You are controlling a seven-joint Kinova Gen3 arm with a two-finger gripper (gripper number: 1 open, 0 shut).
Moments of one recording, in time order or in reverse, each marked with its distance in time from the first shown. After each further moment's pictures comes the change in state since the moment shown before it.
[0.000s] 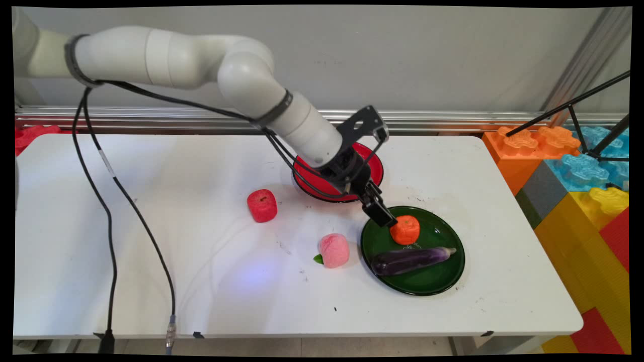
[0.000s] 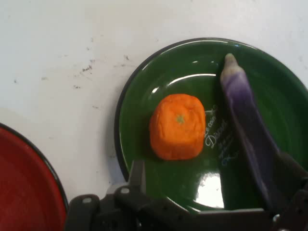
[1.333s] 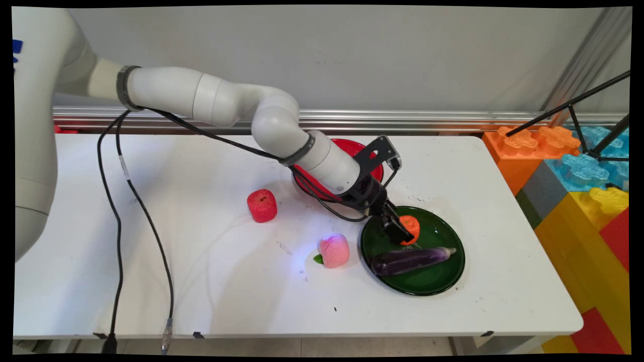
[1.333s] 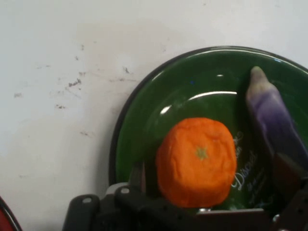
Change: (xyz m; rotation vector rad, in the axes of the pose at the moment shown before) arm -0.017 -0.014 0.082 -0.022 0.070 -0.013
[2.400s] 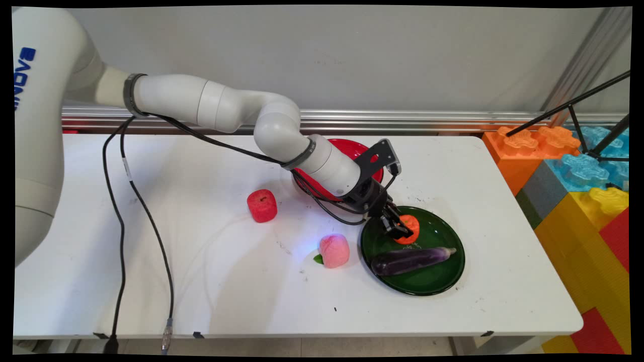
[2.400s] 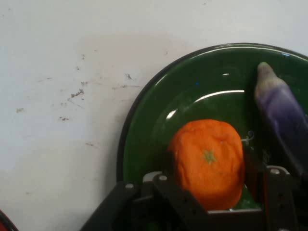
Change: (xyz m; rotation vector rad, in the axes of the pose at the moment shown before) arm -0.007 -0.006 0.010 0.003 0.010 0.077
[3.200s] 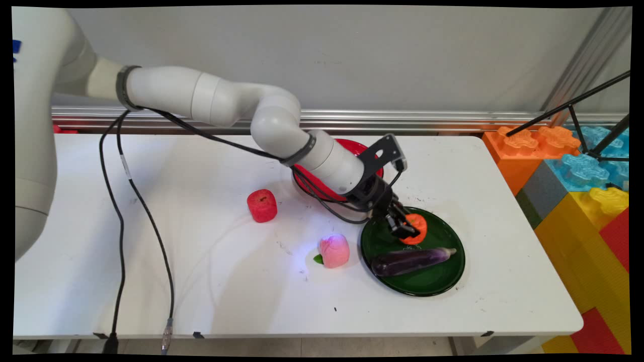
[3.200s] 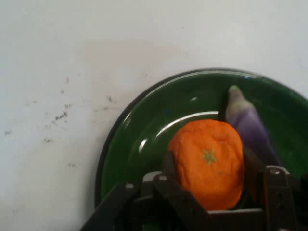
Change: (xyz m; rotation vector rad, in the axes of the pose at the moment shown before) arm 0.018 0.018 -0.017 -0.009 0.022 0.005
